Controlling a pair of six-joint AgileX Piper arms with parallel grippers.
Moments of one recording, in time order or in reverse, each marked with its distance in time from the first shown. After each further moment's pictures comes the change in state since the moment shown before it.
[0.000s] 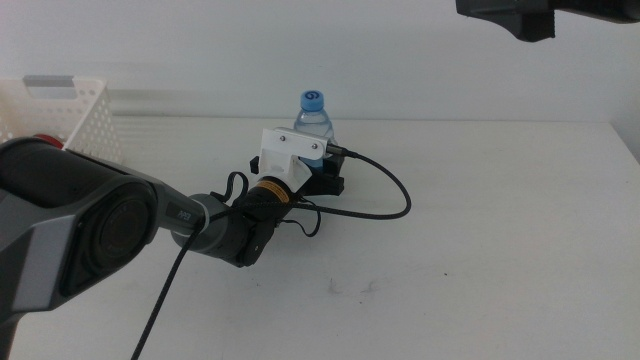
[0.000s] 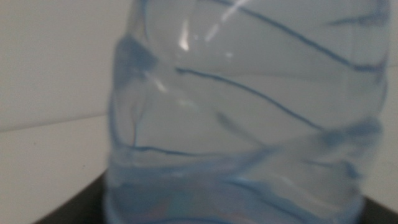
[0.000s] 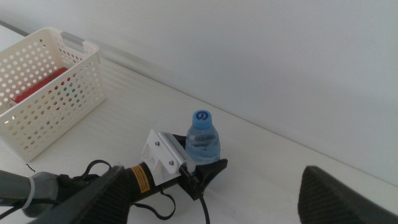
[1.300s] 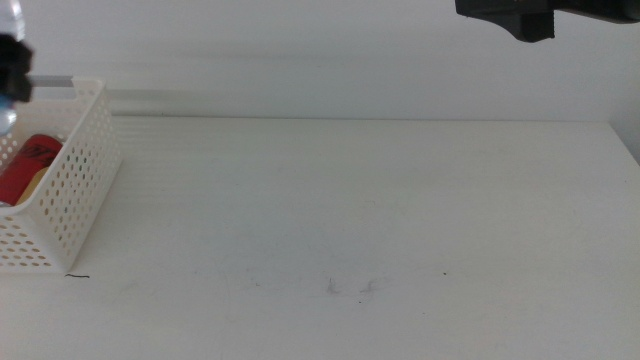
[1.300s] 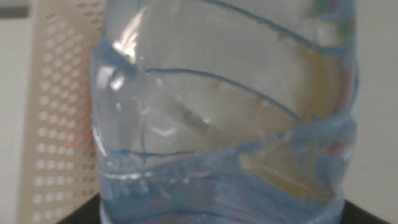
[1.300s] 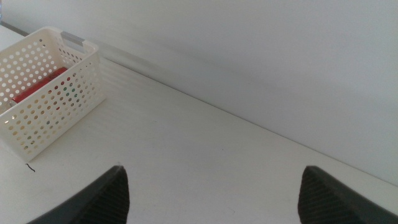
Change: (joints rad) left arm 0.625 -0.848 -0.237 -0.115 1.903 0.384; right arm 0.000 0.000 0.000 0.000 0.000 0.000
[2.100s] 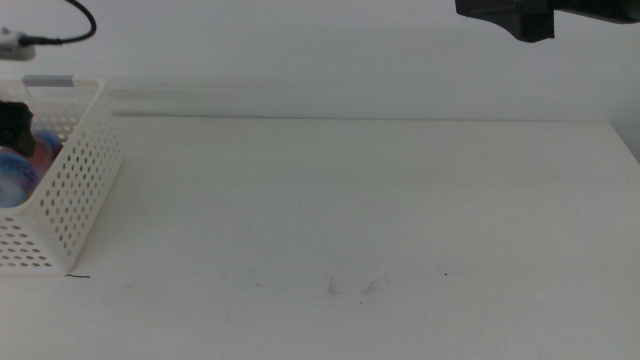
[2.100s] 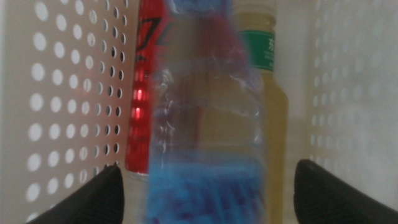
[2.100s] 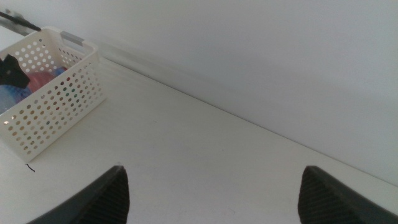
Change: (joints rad) left arm 0.141 0.309 -0.020 -0.027 -0.131 0.111; right arm 0.000 0.000 0.000 0.000 0.000 0.000
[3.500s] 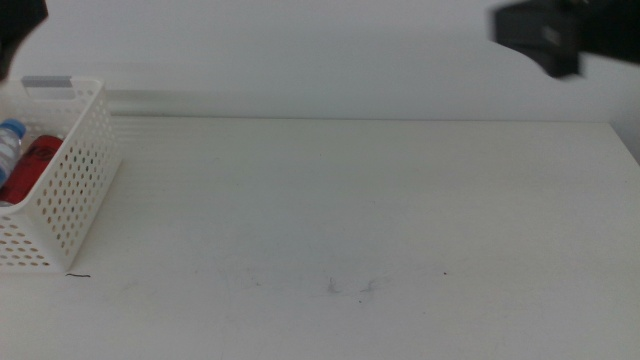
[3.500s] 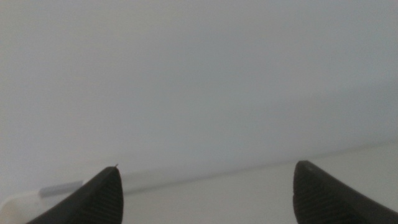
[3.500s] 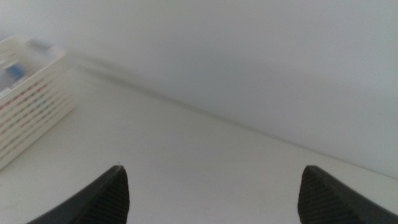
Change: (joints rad) left arm -0.505 -1.055 0.530 0.057 -0.436 -0.256; right arm -0.094 -0.103 0.207 0.014 -0.148 0.000
